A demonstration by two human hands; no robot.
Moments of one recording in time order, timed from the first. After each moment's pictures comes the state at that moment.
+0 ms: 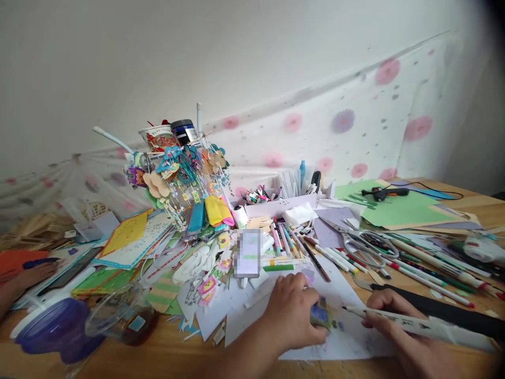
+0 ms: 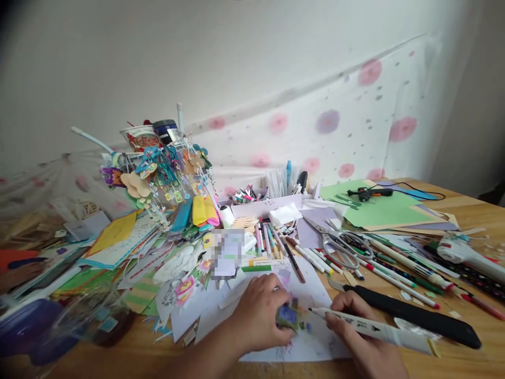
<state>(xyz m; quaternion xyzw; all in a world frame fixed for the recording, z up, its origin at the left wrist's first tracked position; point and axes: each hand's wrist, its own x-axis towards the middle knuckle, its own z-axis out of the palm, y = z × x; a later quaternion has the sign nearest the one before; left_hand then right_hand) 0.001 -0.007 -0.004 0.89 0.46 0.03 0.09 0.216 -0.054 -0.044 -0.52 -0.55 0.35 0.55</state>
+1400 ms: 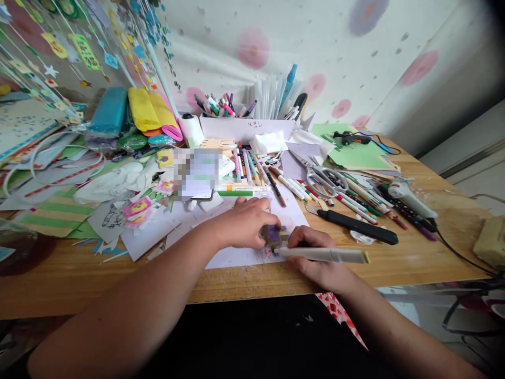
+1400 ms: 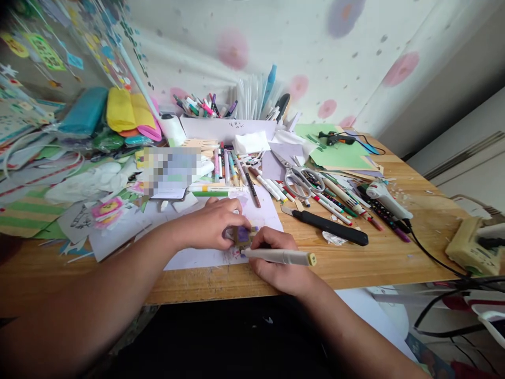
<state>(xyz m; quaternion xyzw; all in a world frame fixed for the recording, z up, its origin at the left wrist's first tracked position) 0.000 0.024 0.005 0.93 0.32 -0.01 0.19 0.195 -0.058 -0.028 -0.46 -0.72 0.37 0.37</state>
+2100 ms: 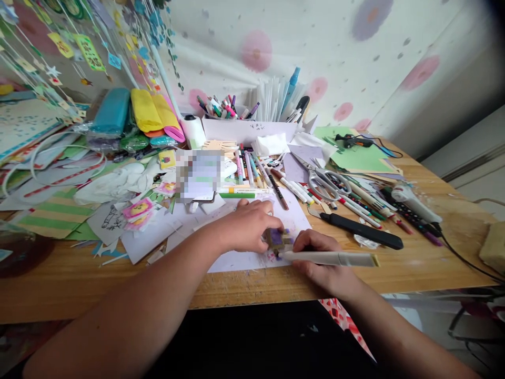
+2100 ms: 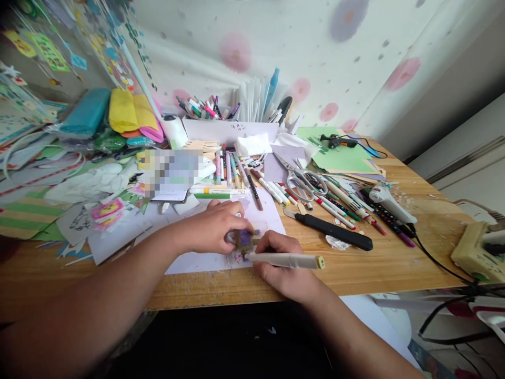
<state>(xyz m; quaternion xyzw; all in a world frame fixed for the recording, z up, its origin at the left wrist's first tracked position) -0.001 0.024 0.004 0.93 0.32 -0.01 0.19 0.196 -0.059 -0.027 -0.47 -0.72 0.35 0.38</state>
